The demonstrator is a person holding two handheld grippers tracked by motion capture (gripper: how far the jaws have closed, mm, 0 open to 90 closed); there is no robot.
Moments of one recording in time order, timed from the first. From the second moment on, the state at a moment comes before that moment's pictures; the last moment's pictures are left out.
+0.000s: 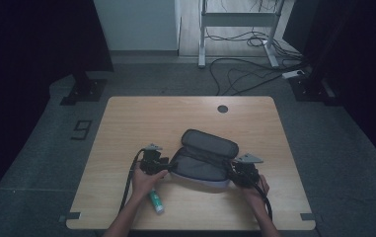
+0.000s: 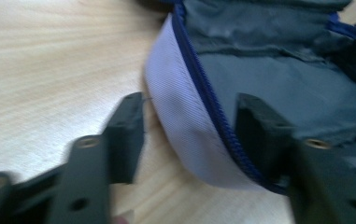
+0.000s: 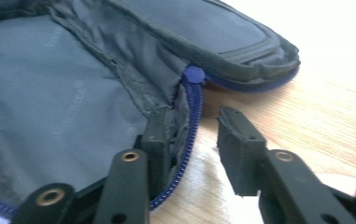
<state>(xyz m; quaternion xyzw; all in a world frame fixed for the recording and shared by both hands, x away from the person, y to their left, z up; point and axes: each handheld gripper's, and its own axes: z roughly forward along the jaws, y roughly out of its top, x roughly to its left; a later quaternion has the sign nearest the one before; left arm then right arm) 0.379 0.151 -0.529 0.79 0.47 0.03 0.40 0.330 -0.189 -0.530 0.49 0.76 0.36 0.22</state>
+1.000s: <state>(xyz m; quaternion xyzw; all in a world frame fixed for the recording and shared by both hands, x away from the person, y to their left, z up) 0.376 0.187 -0.498 0.77 0.44 0.04 0.46 0.301 -0.160 -0.495 0.46 0.74 0.42 0.25</state>
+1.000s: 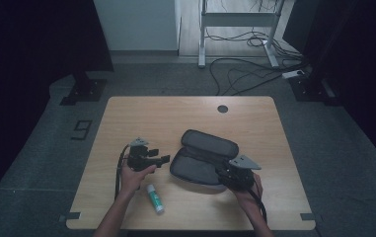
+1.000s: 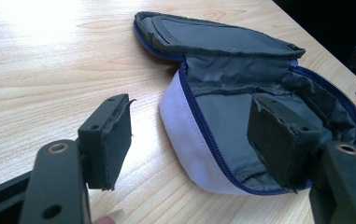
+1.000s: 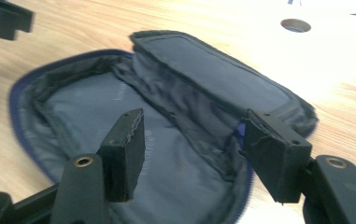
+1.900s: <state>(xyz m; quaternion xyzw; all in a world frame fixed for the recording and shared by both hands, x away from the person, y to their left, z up) 0.376 0.211 -0.496 0.76 0.47 0.04 0.46 0.281 -0.099 -0.493 0.38 0.78 0.46 0.19</state>
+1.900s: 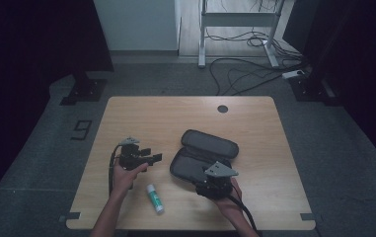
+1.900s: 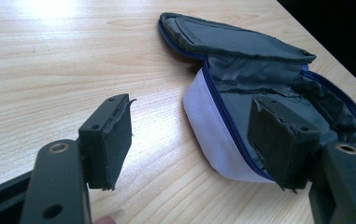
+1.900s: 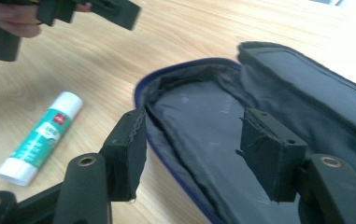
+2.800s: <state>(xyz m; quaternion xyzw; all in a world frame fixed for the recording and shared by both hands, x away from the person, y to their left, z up) 0.375 0.216 -0.499 0.76 0.47 0.04 0.45 0.269 -0.042 -0.501 0.32 0.81 0.47 0.15</state>
